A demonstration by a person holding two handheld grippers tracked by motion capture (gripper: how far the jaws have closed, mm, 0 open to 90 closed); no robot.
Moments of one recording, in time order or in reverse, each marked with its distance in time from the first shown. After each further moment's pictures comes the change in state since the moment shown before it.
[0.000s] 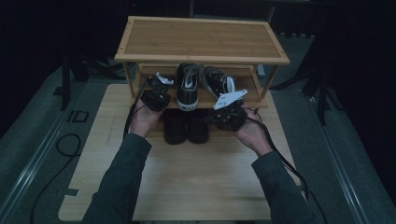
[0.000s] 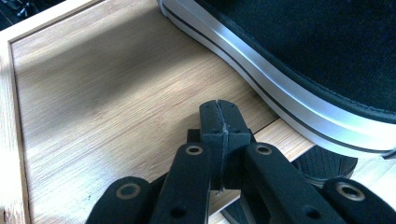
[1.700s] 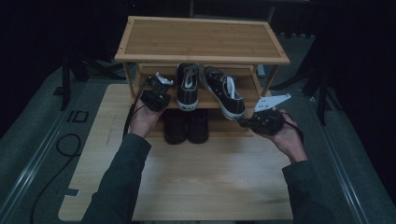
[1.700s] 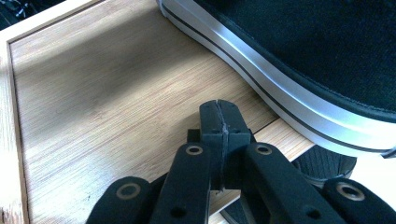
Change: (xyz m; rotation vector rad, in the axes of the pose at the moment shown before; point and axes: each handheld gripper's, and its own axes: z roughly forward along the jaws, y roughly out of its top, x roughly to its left) left arm 0.001 -0.001 0.000 -0.005 -0.008 -0.001; right arm -0.031 -0.065 -0.068 -0.006 -0.054 0.093
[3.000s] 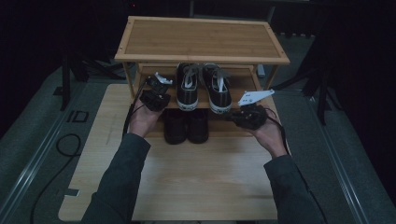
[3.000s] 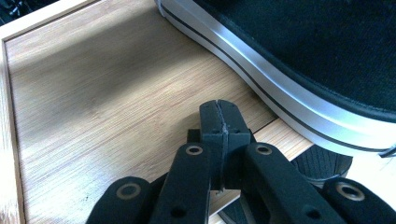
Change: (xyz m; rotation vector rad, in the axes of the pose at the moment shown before) left arm 0.002 -0.001 0.000 -0.004 -0.013 -0.010; right arm 0.009 0.027 0.037 -0.073 0.012 0.020
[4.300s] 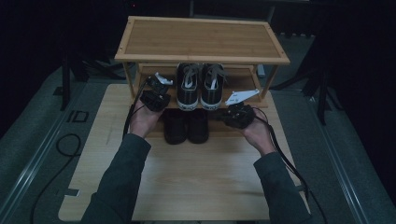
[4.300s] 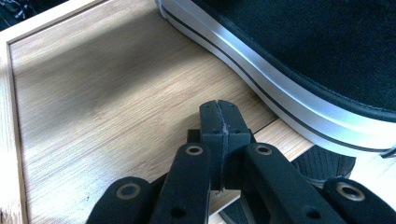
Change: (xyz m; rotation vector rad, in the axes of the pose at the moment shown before) left arm -0.002 0.000 0.000 -0.005 0.015 0.012; right arm 0.003 0.007 0.031 0.026 -0.008 0.004
